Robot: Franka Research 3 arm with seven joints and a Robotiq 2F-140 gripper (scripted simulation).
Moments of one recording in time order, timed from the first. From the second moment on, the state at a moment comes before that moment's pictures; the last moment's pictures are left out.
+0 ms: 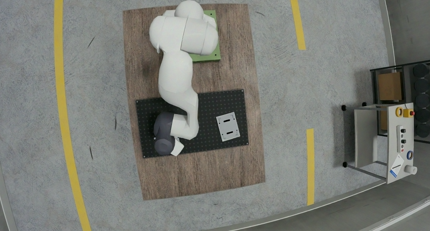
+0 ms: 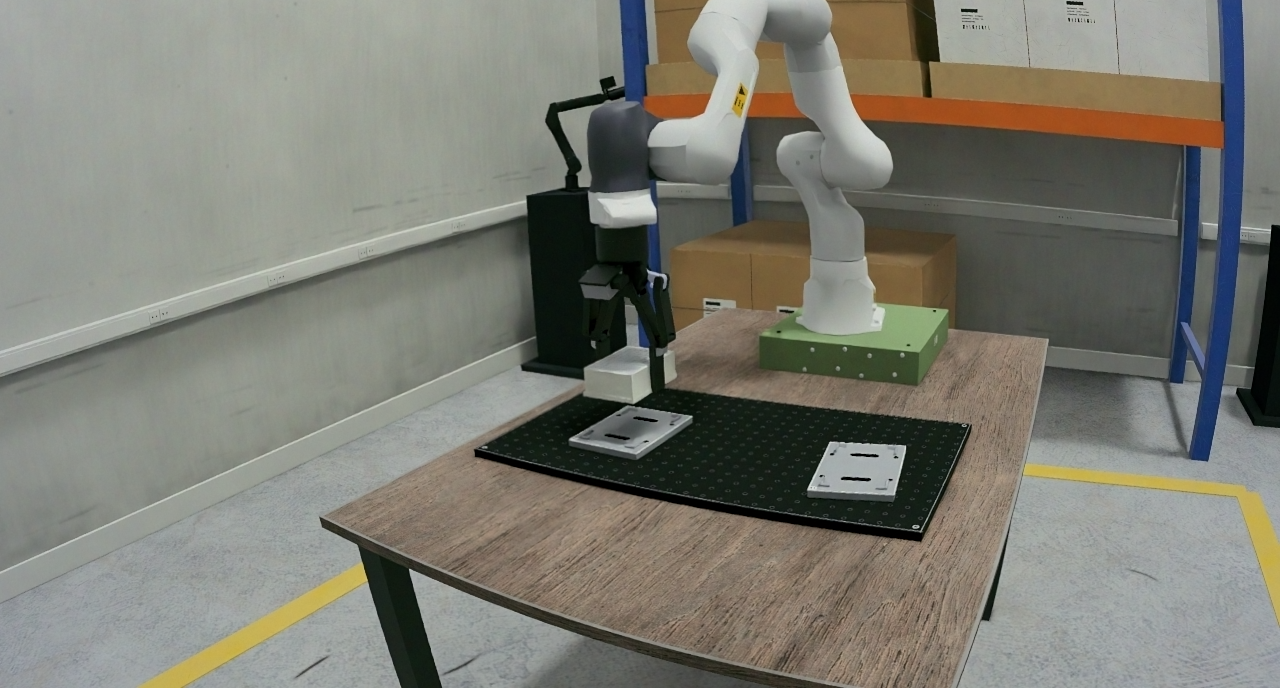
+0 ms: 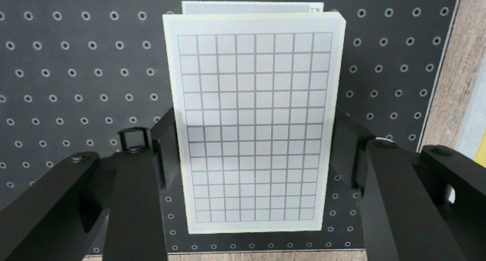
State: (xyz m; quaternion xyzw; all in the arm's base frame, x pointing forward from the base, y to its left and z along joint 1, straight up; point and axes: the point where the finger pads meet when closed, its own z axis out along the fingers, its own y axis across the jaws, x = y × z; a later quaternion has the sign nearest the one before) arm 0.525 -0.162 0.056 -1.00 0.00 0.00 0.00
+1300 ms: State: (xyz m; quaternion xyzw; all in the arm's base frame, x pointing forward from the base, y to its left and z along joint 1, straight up) arm 0.530 -0.051 0.056 -1.00 -0.09 0.00 0.00
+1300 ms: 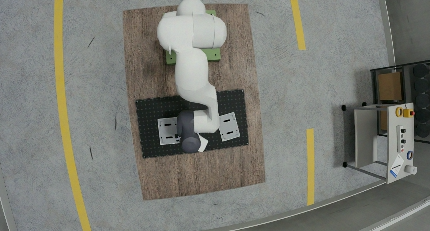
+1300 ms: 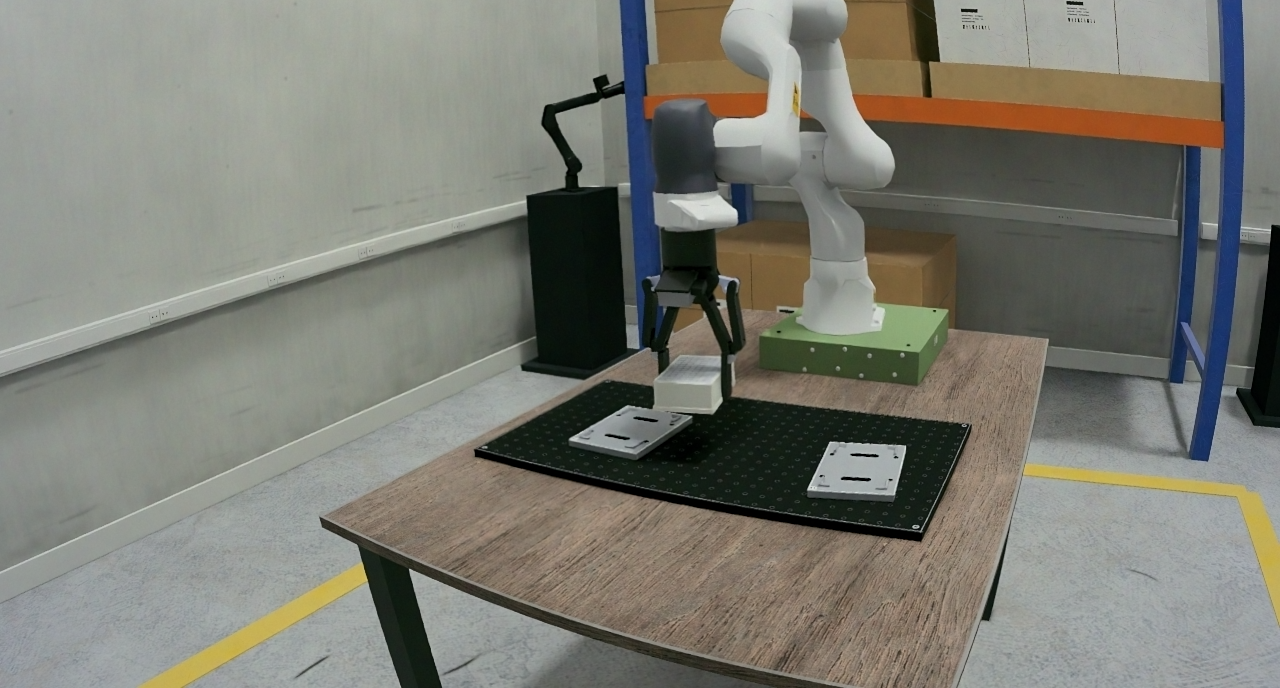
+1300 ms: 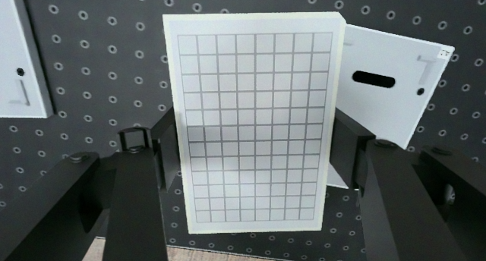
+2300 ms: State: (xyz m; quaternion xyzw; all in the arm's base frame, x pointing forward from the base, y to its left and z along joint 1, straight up) arm 0.532 0.039 0.053 -1.00 -0.09 0.00 0.00
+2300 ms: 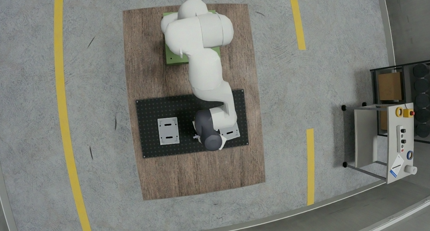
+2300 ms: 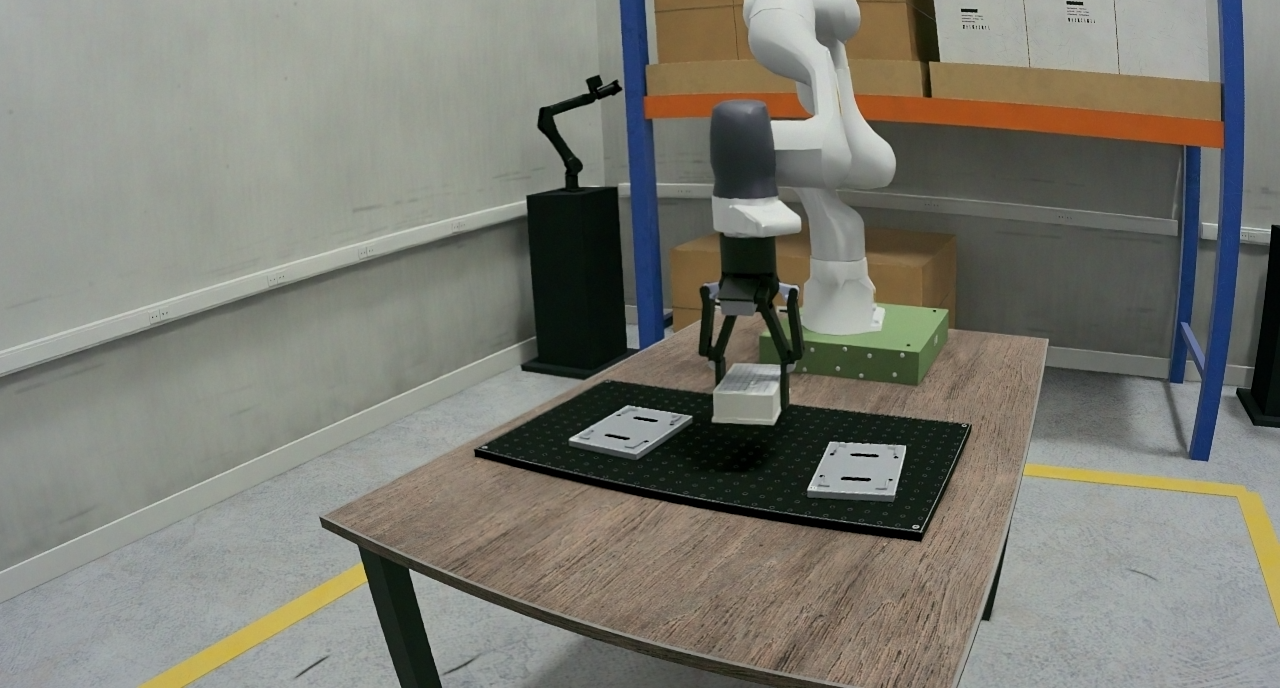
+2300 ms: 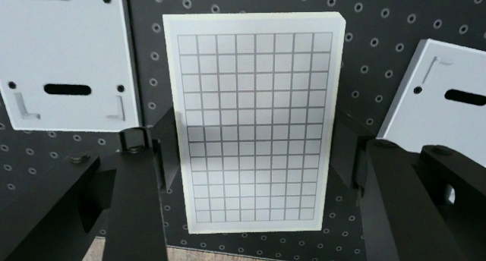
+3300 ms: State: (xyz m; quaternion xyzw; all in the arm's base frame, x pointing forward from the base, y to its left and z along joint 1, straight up) arm 0.543 0.129 0.058 -1.00 -0.09 0.00 0.00
